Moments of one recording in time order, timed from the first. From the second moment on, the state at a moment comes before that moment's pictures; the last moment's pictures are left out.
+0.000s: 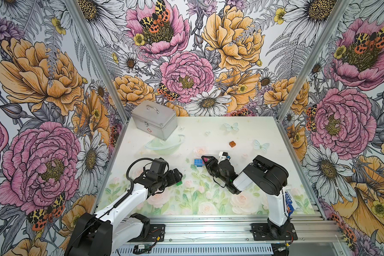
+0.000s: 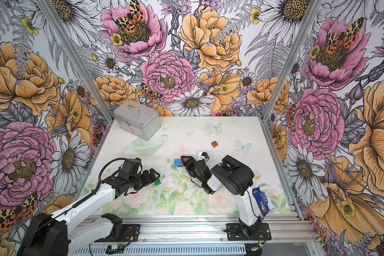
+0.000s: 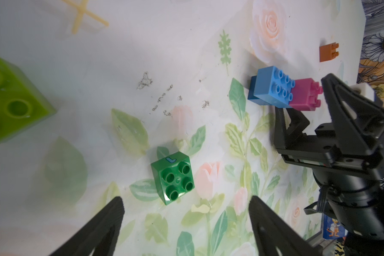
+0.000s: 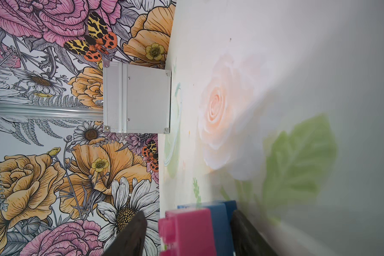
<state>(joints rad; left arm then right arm) -0.39 1.07 0.50 -0.40 0.20 -0.77 0.71 2.04 0.65 1.13 0.00 1.44</state>
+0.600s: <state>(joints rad) -0.39 1.08 0.50 -0.40 0.20 -0.77 0.72 2.11 0.69 1.17 -0.01 1.49</state>
